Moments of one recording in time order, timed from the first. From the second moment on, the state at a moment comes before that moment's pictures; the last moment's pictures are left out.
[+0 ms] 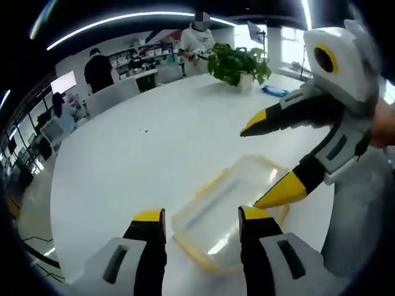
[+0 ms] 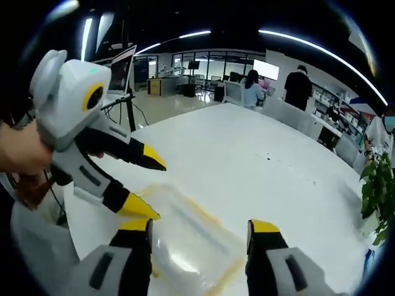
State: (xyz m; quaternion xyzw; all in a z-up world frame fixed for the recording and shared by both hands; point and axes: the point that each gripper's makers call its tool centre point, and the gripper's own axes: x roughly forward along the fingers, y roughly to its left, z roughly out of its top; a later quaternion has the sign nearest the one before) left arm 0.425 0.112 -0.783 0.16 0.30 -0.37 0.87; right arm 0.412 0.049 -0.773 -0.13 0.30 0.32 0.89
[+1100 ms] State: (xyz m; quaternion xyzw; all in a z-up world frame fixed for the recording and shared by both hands) left arm 0.421 0.117 -0.798 -0.12 0.34 -0.30 0.88; right arm 0.397 0.020 -0.809 0.08 0.36 0.24 0.90
